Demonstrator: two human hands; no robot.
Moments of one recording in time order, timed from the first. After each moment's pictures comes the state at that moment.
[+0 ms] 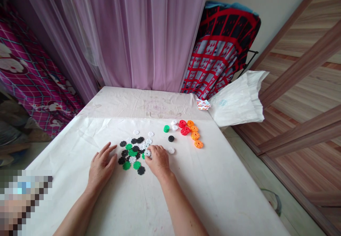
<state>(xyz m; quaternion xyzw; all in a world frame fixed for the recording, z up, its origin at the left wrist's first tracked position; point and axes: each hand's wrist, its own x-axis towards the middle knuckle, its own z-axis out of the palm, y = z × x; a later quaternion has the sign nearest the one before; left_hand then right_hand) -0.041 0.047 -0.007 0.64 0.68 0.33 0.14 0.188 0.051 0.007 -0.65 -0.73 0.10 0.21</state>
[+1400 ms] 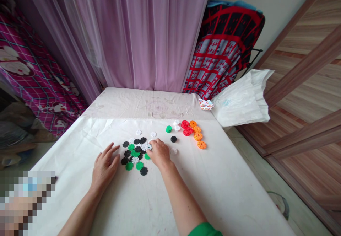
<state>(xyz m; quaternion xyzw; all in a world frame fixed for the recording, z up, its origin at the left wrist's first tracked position) -0.039 0.047 -0.004 0.64 0.68 0.33 0.13 0.185 0.080 0.025 -0.67 -0.72 0.13 0.11</state>
